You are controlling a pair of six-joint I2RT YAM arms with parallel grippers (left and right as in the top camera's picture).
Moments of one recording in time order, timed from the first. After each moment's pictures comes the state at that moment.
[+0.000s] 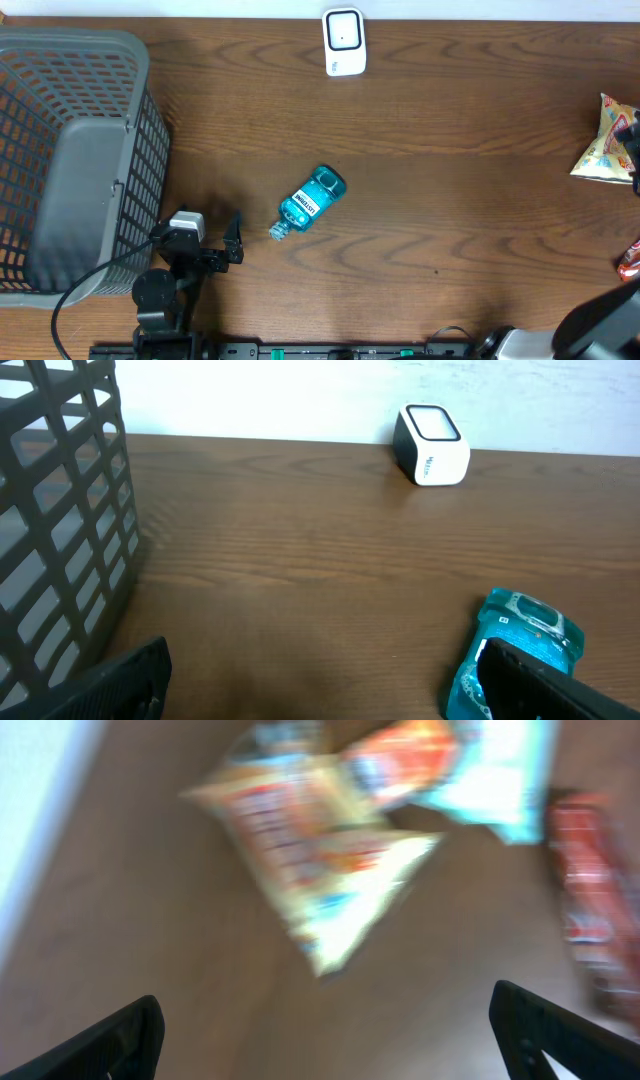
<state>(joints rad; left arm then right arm) 0.04 0.12 0.04 -0.14 0.23 -0.07 -0.63 1.55 1.34 -0.69 -0.04 0.55</state>
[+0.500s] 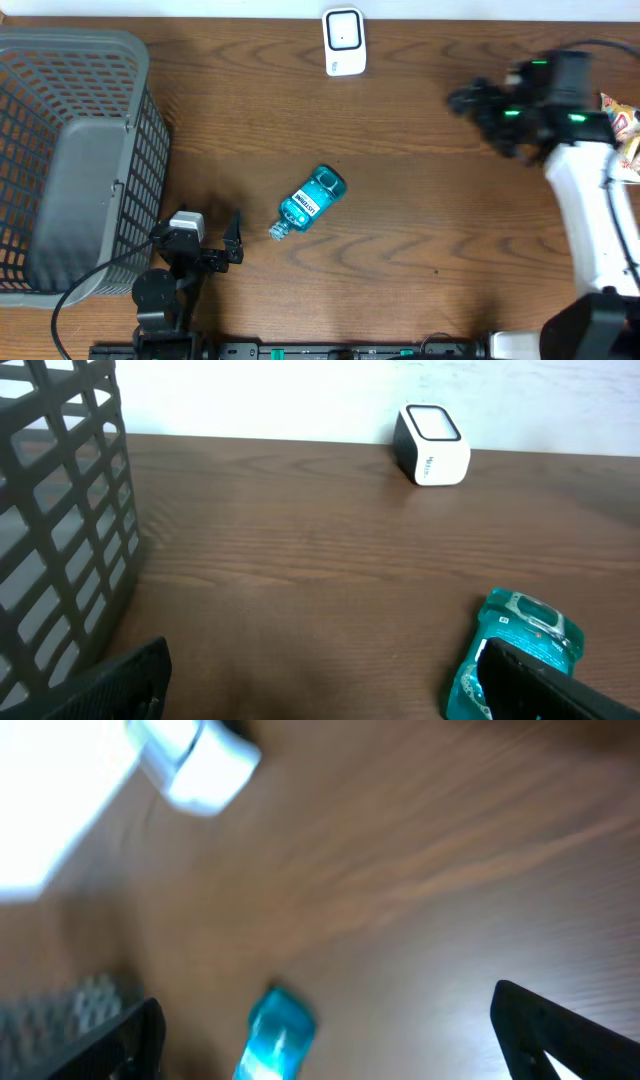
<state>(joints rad) 0.04 0.12 0.04 -0.14 0.23 -0.07 0.01 1.57 1.35 -0.77 -0.42 0.59</state>
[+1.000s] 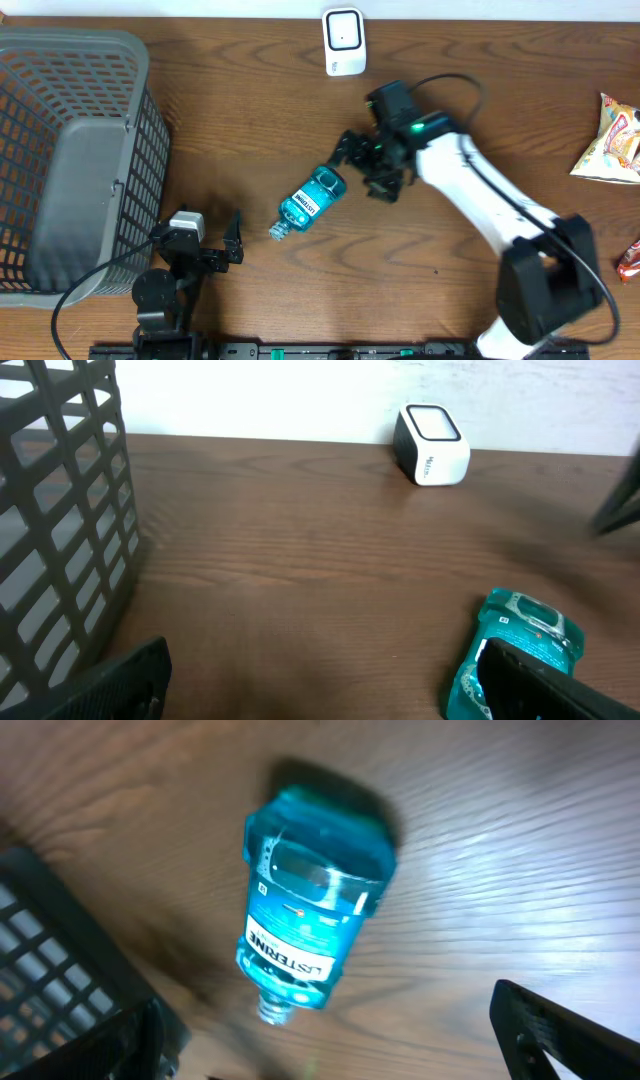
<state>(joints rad) 0.04 0.12 0.04 -0.14 0.23 -0.07 0.51 1.83 1.35 -0.79 -0.39 1.06</state>
